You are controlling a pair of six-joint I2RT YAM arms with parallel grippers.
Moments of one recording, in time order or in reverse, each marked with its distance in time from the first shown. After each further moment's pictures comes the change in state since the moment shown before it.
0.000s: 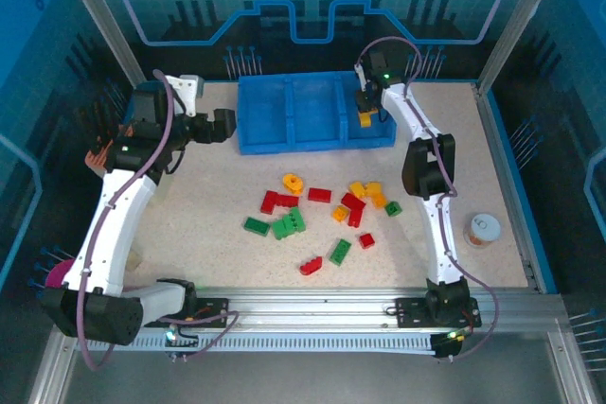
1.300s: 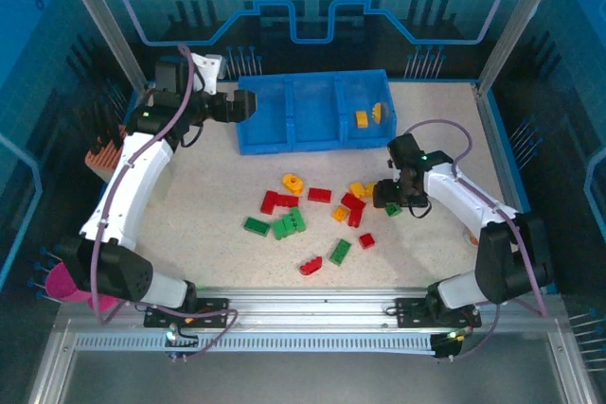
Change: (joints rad) left arm -0.048 0.238 0.195 0.016 0.117 0.005; right arm 0.075 -1.104 -1.451 0.002 -0.130 0.385
